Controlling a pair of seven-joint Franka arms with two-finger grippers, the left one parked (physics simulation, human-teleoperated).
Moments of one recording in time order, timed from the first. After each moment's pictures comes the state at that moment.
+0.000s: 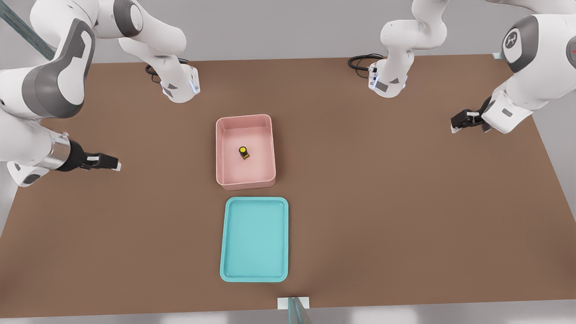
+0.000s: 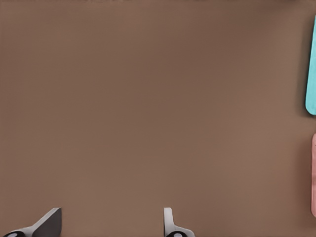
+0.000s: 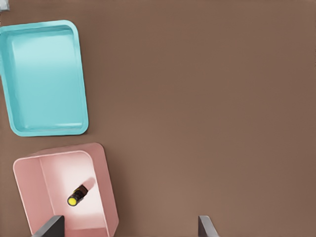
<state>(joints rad) -0.02 0.35 0.00 -1.07 0.12 1.28 0.09</state>
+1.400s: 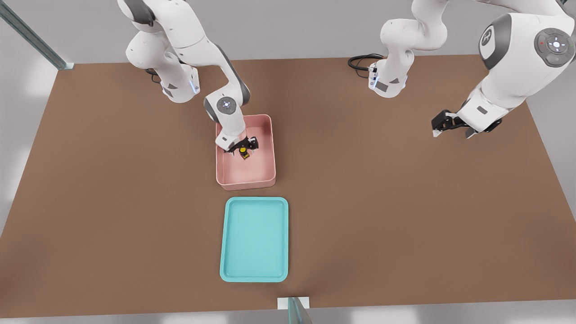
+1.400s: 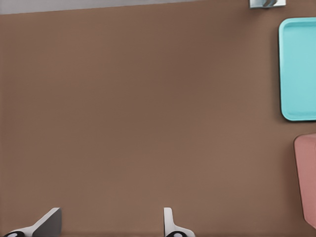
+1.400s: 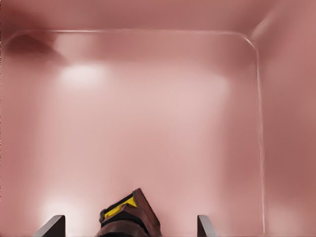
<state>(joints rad) 1.11 0.31 -0.33 -2.49 0.17 2.90 0.53</state>
